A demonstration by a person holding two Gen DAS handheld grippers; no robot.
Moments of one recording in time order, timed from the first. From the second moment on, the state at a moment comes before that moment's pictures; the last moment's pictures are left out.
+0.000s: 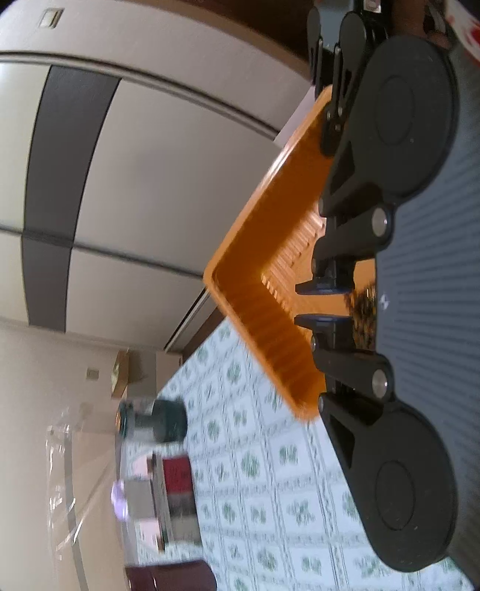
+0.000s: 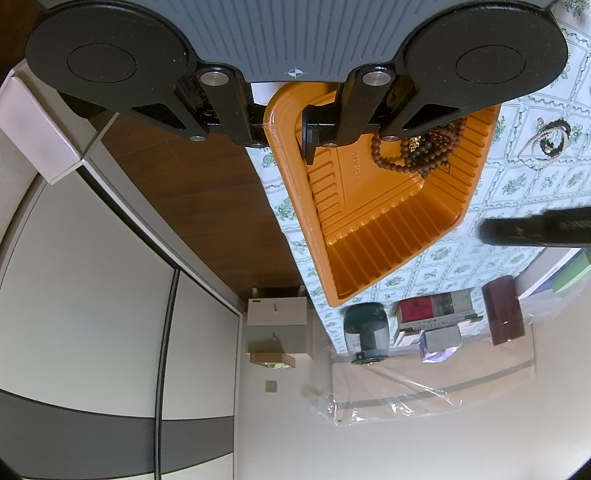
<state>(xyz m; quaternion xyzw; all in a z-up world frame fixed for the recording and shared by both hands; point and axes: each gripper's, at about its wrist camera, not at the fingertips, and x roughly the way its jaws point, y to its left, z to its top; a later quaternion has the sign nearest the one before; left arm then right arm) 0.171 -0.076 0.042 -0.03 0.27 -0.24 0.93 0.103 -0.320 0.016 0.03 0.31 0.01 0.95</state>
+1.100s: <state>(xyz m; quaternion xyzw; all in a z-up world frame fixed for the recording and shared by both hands) 0.113 0.028 -0.043 -0.01 0.33 -0.08 0.94 0.103 -0.322 0.012 0.02 0.31 0.01 0.95</state>
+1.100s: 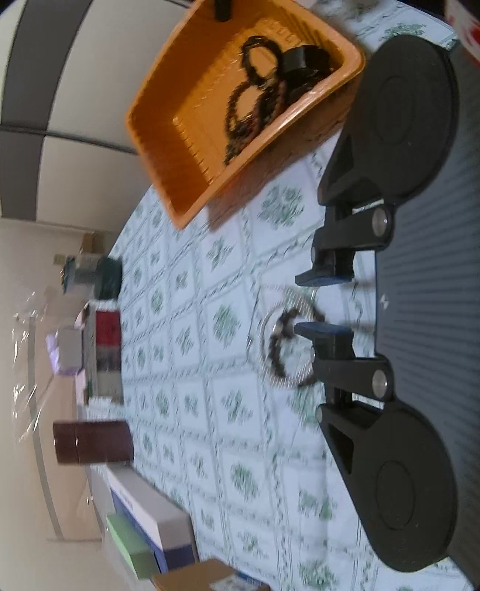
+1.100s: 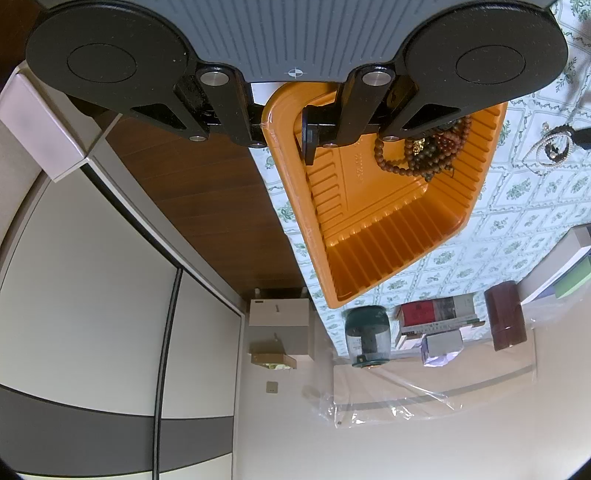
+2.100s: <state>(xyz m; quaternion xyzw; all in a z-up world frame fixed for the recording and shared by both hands) 0.136 0.001 -0.066 0.03 0.36 -0.07 0.93 0.104 -0.322 0.011 0.02 0.31 0.01 0.95</state>
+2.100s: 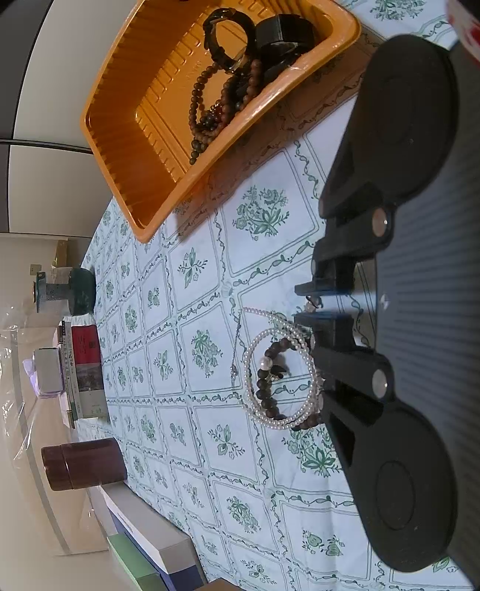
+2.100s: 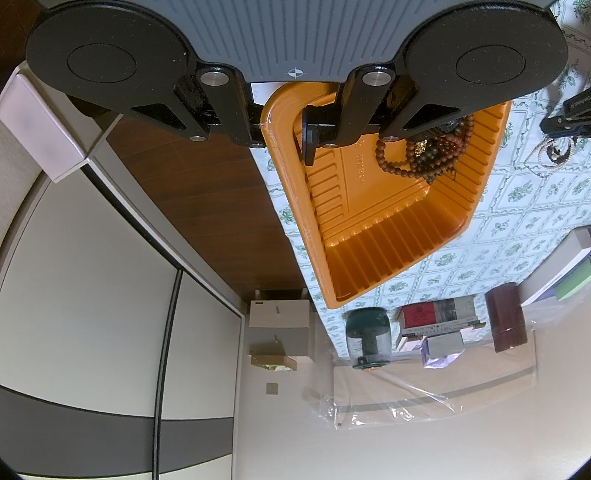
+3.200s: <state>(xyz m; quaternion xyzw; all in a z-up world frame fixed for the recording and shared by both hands) 0.109 -0.093 -0.017 0.02 0.31 -0.26 0.92 0.103 -0.321 0.012 0.03 0.31 0.01 0.95</state>
